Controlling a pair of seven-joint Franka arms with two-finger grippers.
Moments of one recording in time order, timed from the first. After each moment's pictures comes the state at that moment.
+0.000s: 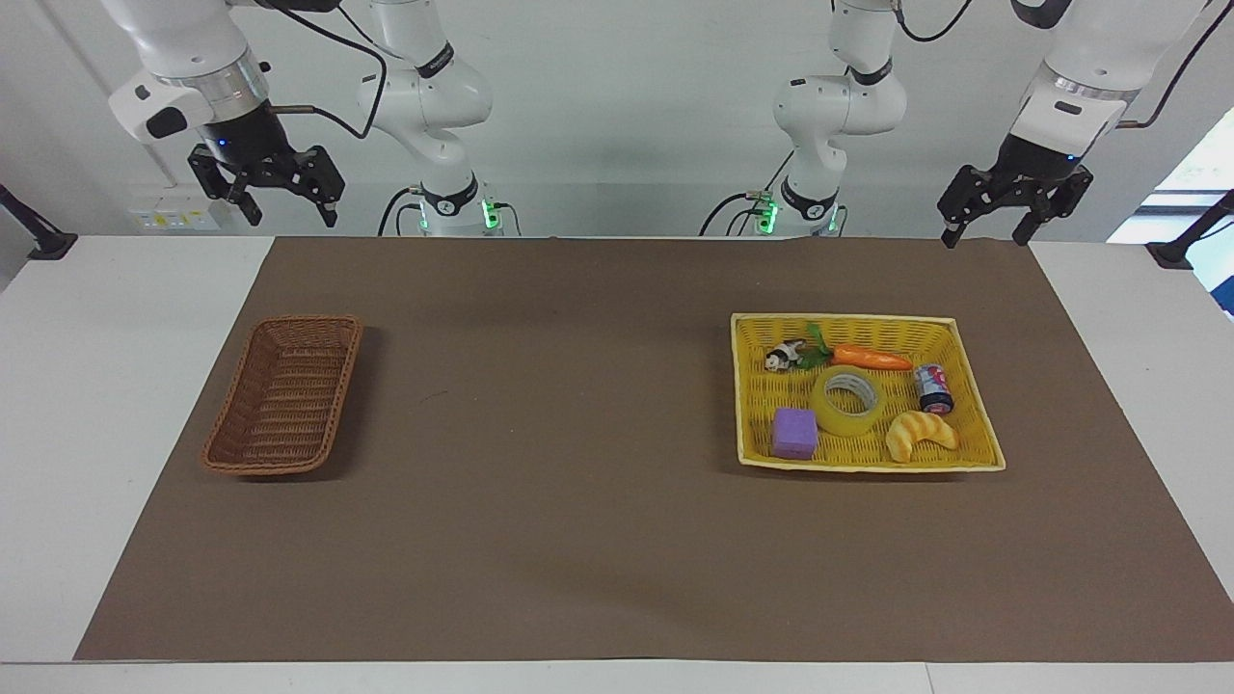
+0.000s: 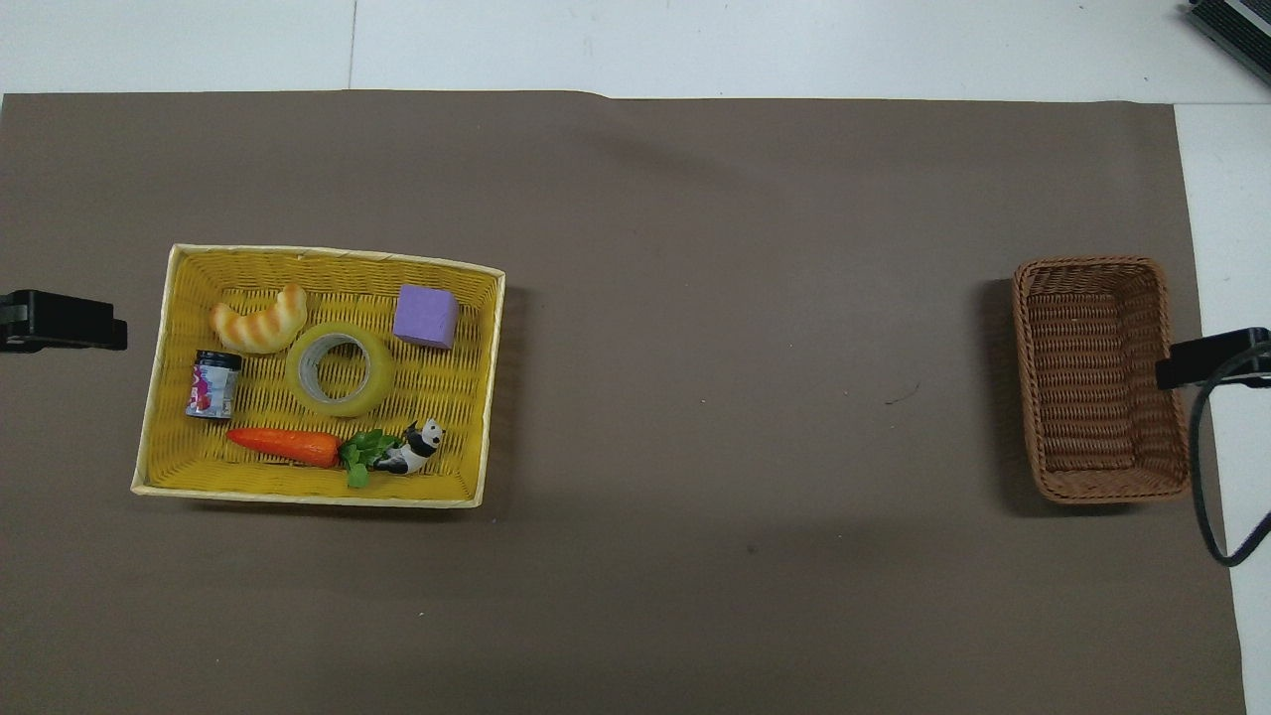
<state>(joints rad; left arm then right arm) -0.07 -0.11 0.01 -1.63 -0.01 1.60 -0.06 0.09 -0.09 -0.14 -1.59 -0.02 1.48 -0.02</state>
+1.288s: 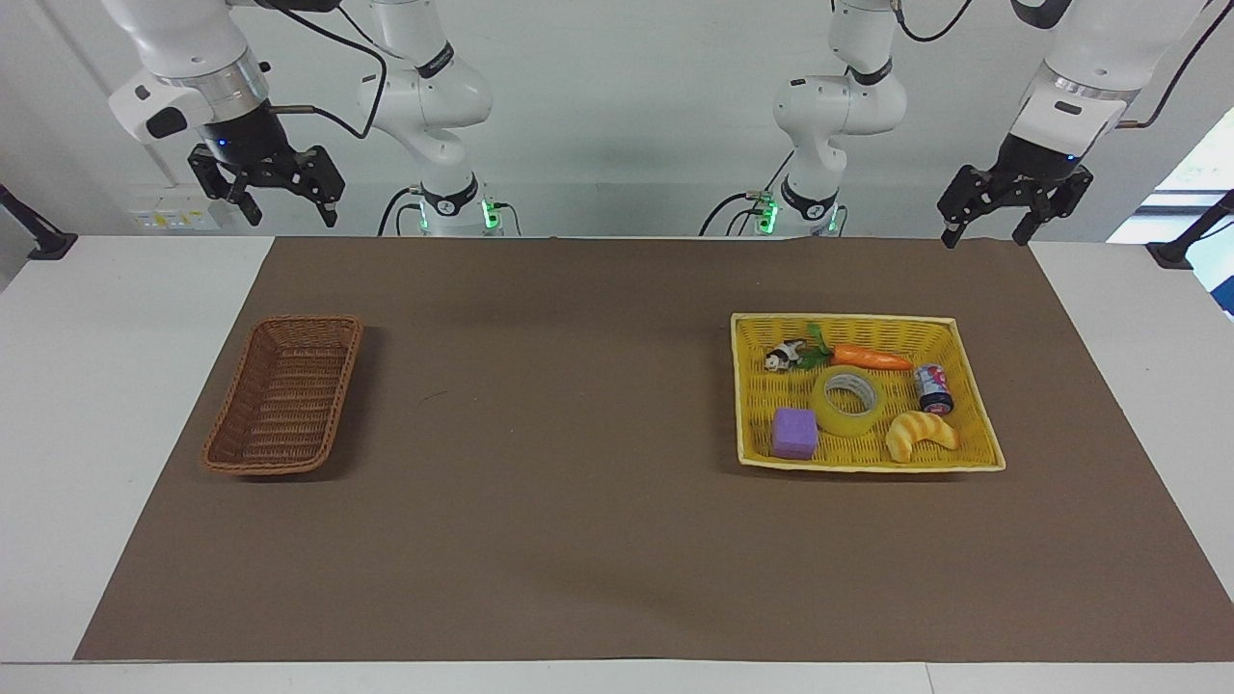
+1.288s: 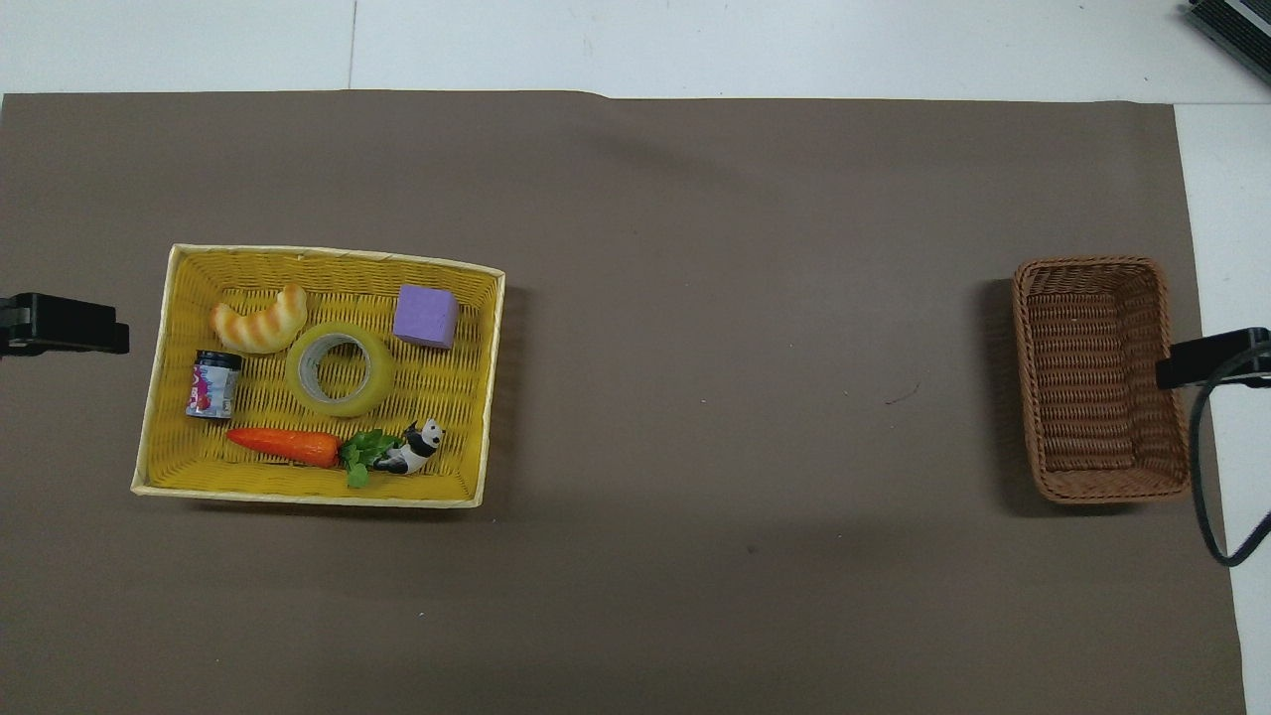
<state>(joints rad) -0.07 -0.11 0.01 -1.63 -0.01 1.59 -0.06 0.09 -0.09 -0.14 -1.59 -0.02 1.48 -0.02</state>
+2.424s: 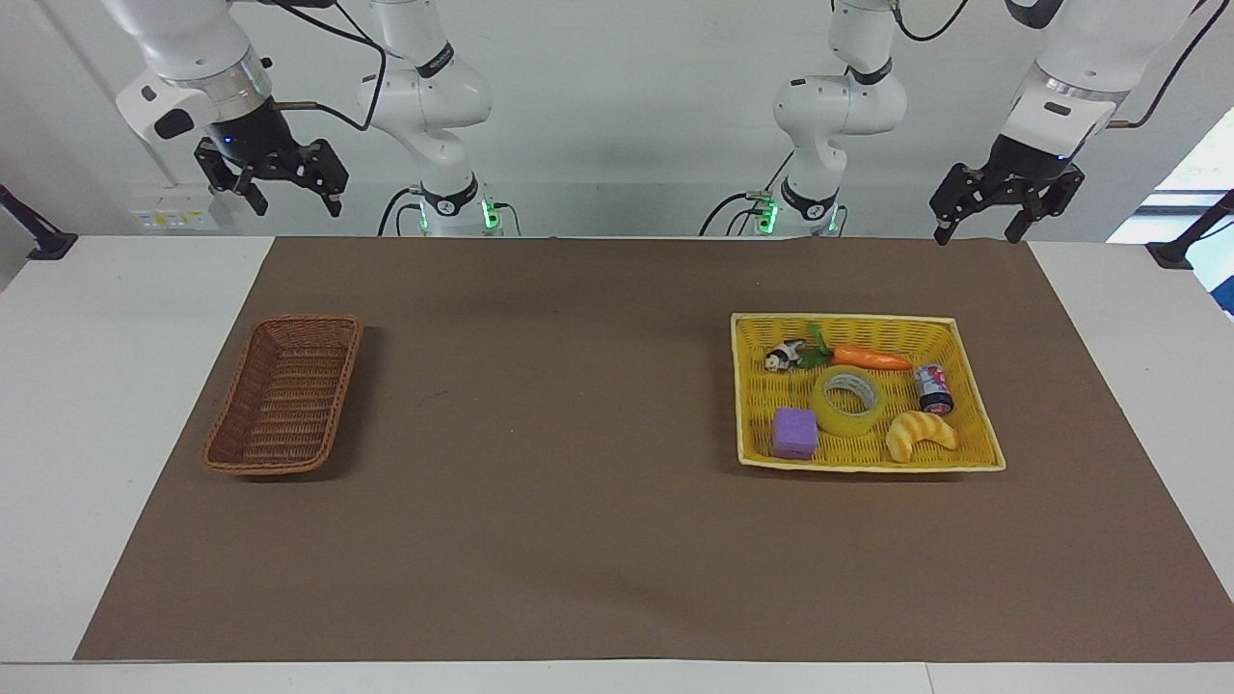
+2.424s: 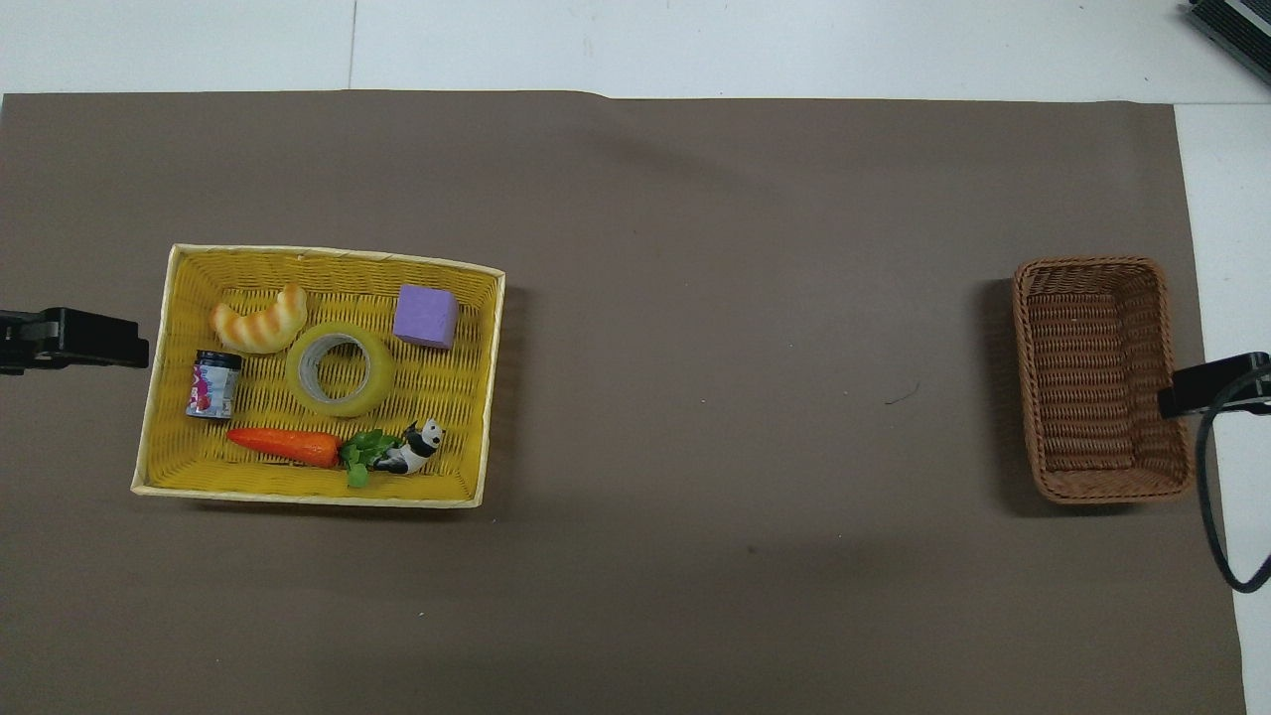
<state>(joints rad) -0.07 -0.11 0.00 -1.68 -0.01 1.60 -0.06 0.08 -0.10 -0.14 -1.59 -0.02 1.41 -0.02</state>
